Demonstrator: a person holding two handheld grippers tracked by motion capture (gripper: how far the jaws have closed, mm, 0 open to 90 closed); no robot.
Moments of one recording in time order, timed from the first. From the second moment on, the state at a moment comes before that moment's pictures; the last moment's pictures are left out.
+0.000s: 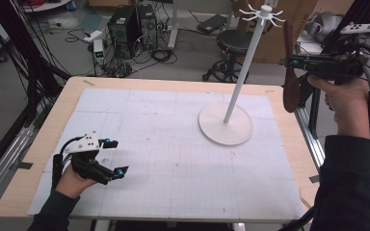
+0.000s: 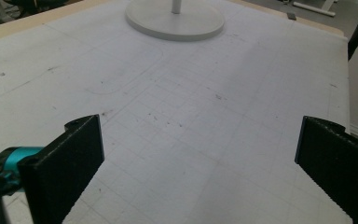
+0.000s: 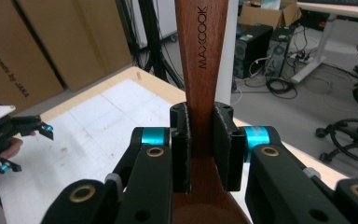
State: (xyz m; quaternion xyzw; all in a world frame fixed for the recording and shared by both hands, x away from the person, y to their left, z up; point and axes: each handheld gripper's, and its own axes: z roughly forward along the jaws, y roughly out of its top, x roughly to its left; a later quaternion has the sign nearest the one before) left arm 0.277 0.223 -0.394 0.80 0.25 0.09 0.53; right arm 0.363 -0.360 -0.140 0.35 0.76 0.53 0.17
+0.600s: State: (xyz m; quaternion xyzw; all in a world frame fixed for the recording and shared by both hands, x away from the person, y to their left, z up) left arm 0.278 0.223 -0.393 0.80 0.25 0.09 0.53; right arm 0.375 -0.354 -0.143 0.37 0.76 0.51 0.17
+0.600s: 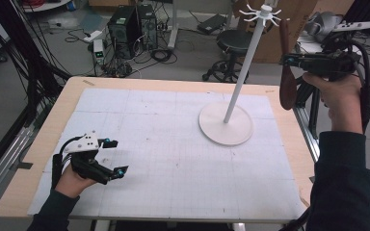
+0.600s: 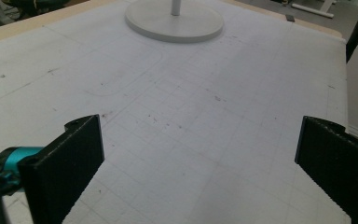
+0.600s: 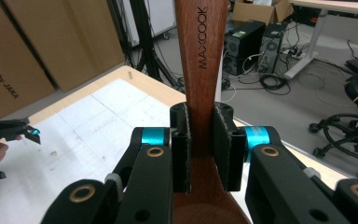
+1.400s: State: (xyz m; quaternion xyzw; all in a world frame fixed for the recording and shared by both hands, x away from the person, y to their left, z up) left arm 0.278 0.223 -0.393 0.81 0.24 0.09 0.53; right arm 0.389 -0.341 -0.151 0.37 0.76 0.51 0.18
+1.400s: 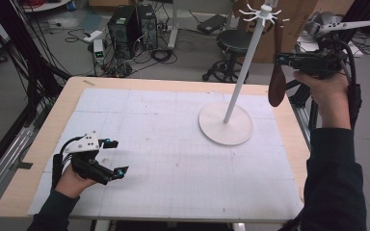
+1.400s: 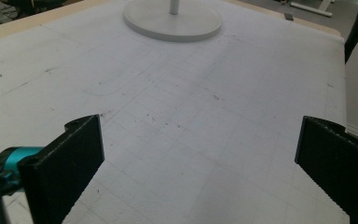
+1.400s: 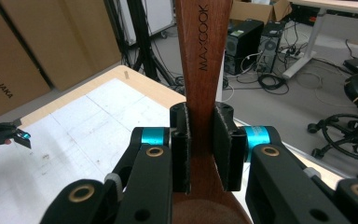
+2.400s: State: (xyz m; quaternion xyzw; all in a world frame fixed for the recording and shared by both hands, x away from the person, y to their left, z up) left arm 0.277 0.223 -0.392 0.80 0.25 0.09 0.53; right arm 0.375 -0.334 -0.165 0.30 0.77 0.55 0.13
